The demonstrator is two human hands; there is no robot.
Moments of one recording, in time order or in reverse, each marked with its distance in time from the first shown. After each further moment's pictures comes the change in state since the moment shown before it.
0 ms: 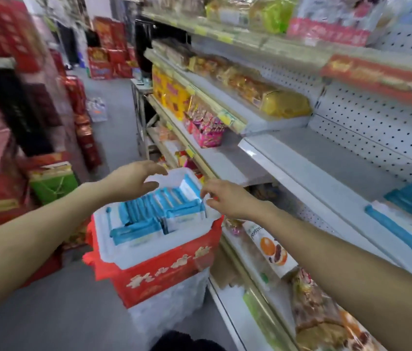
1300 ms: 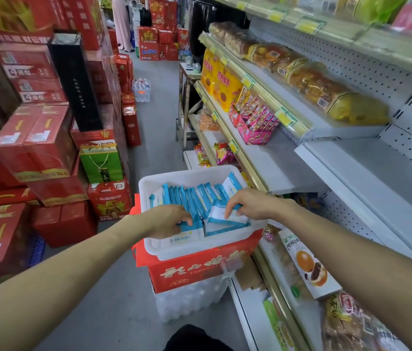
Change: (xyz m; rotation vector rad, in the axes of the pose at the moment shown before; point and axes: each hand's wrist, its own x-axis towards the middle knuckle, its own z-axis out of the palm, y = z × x) left_hand -0.058 -0.035 0.094 -0.076 -0.364 -0.120; right_hand 0.082 -0.013 0.034 0.072 -0.418 0.050
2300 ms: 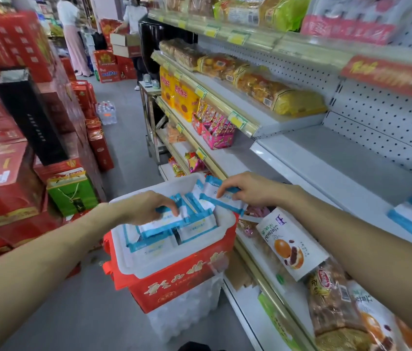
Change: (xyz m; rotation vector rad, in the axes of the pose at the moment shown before) left_hand 0.011 0.036 -0.085 0.045 0.026 0.127; right_hand -0.093 0.020 -0.053 0.074 0.236 0.008
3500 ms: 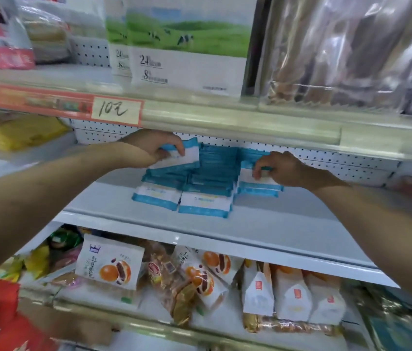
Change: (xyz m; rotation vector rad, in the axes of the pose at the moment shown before) left_hand 0.191 0.542 -0.080 0.058 0.124 0.898; right_hand -0.594 0.174 -0.057 -0.235 0.576 0.964
